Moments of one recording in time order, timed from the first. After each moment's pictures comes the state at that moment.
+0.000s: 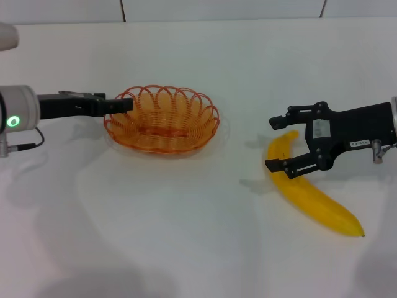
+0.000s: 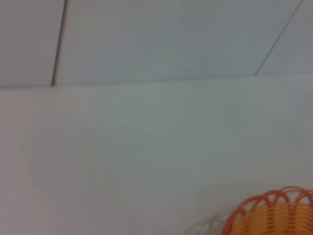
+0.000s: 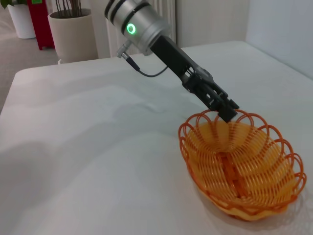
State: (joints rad) left arm -0.73 -2.03 0.80 0.49 2.10 1.02 -1.81; right arm 0.55 2.03 -0.74 -0.79 -2.19 -1.62 1.29
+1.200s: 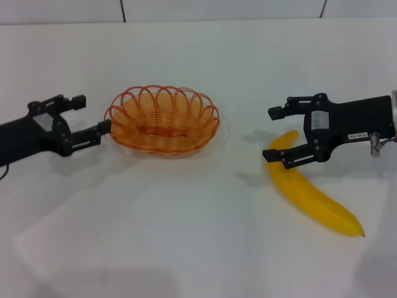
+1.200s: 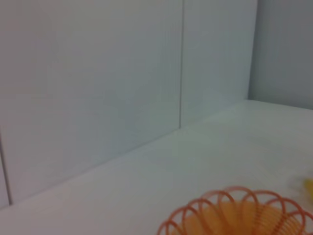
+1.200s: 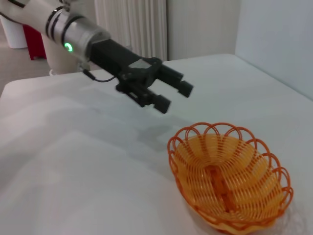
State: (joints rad) left arm -0.45 -2.04 0.81 0.59 1.77 1.30 -1.12; right arm 0.55 2.03 -0.74 -0.79 -2.15 -1.61 1.29
